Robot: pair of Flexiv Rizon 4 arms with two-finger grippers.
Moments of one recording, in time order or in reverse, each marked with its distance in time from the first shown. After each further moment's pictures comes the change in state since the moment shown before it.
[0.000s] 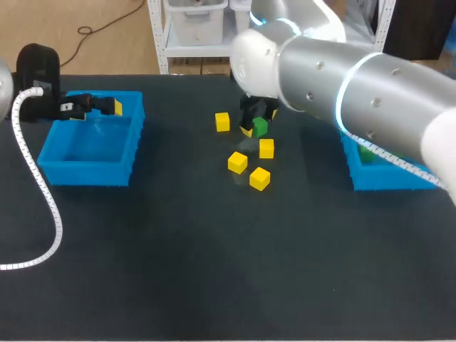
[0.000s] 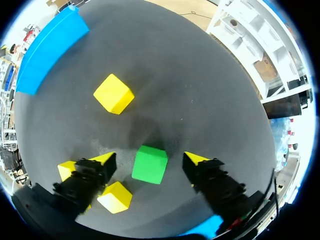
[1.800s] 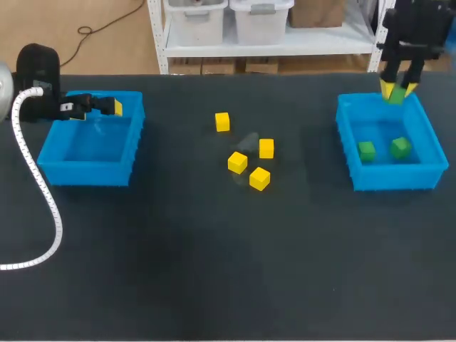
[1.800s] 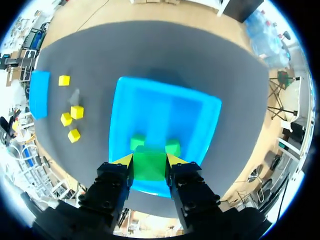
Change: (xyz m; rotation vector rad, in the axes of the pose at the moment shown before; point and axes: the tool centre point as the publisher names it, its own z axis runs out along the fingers) left arm 0.000 0.000 0.000 0.000 0.000 0.000; right arm 0.219 -0.116 -0.147 -0.185 0.193 0.634
